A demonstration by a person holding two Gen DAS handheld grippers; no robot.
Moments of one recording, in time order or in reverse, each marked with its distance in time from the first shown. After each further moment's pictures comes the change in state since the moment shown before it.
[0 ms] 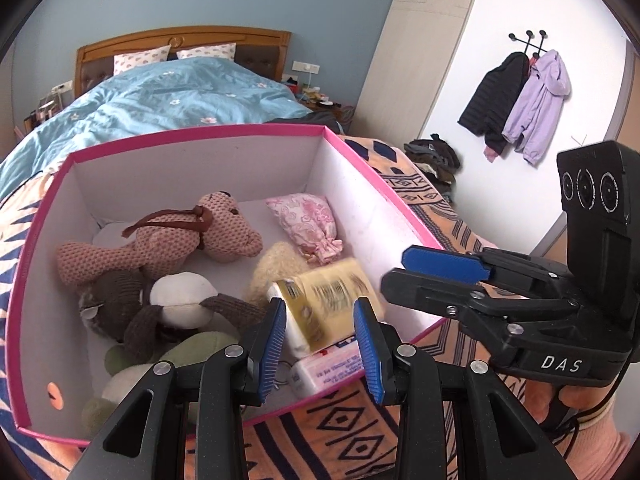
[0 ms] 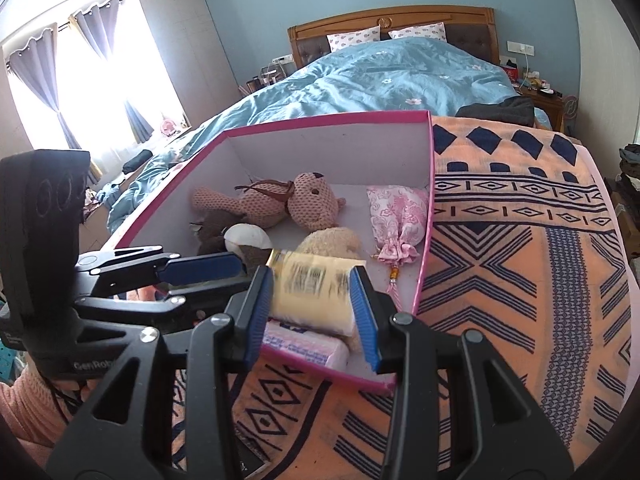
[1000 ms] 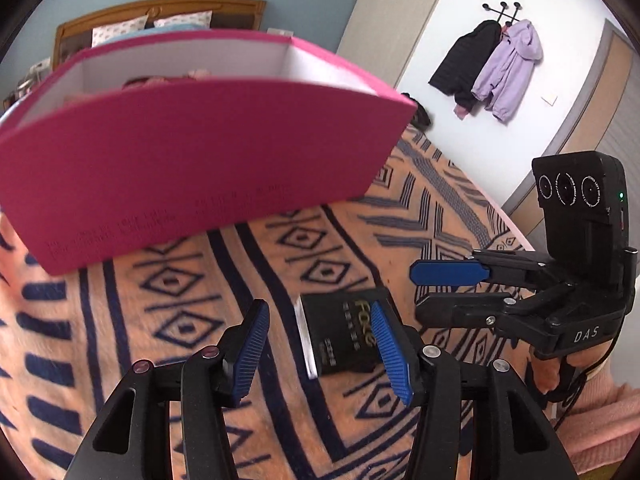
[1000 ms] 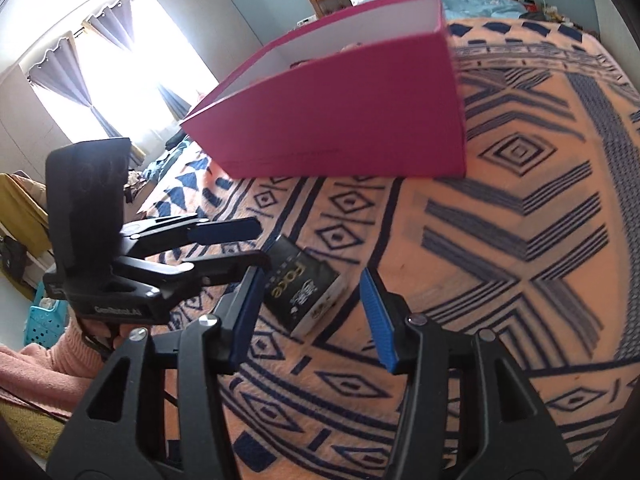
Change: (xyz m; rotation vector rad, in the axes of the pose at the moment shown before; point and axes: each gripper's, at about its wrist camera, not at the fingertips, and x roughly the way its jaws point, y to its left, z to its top) left arm -0.017 -0.013 -0.124 0.021 0.128 -0.107; right arm -0.021 0.020 -0.128 0.099 0.147 0.196
